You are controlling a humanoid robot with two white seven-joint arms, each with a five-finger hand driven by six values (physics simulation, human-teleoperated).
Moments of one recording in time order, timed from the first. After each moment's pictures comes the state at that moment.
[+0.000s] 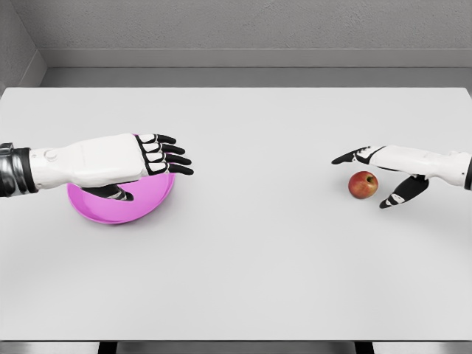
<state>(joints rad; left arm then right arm) -0.77 1.06 -0.96 -1.75 -0.31 -0.61 -0.17 -0.58 -0.93 0.70 -1.30 -0.06 -0.61 0.61</state>
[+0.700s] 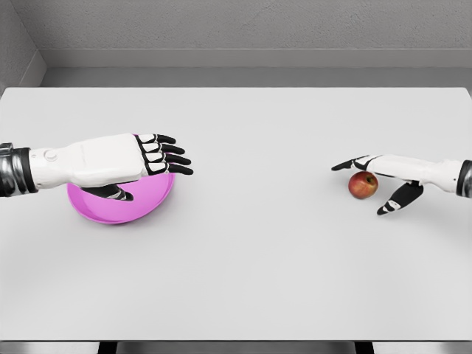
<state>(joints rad) -0.77 1.06 -0.96 -1.75 -0.31 -0.61 -0.17 -0.60 -0.88 0.75 -1.20 -0.06 -0.61 0.61</state>
